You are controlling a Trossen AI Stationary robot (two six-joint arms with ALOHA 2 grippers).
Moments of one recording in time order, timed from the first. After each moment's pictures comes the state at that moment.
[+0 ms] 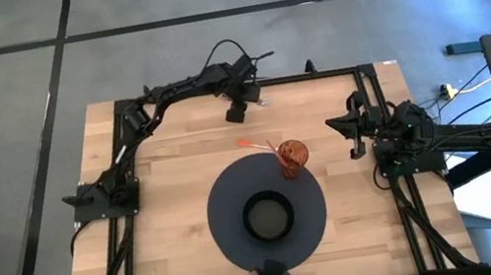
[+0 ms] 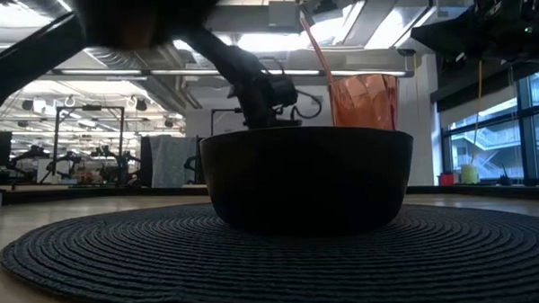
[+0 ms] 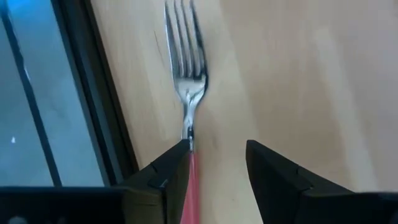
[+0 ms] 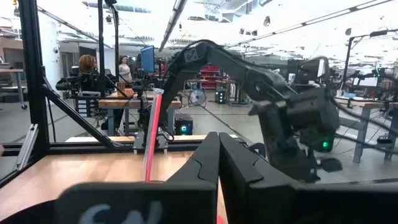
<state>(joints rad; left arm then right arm) 0.57 2.30 1.90 -0.75 0.02 0.89 -0.25 0.29 0.07 0.41 -0.04 -0.03</state>
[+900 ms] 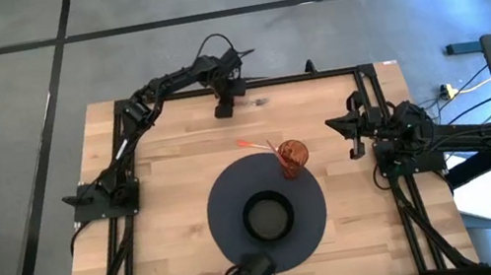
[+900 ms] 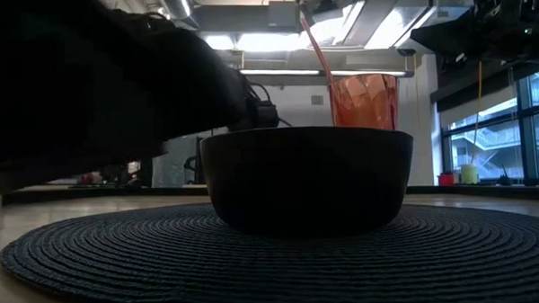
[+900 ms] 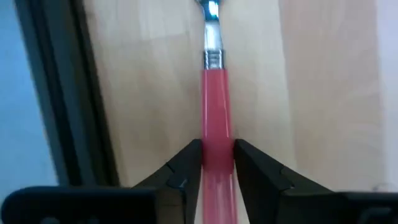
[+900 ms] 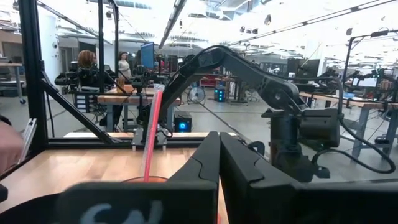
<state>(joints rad) 0.70 2.38 1.94 -0.93 0.15 0.84 -0.25 0.29 0.07 0.40 -0.04 -0.05</state>
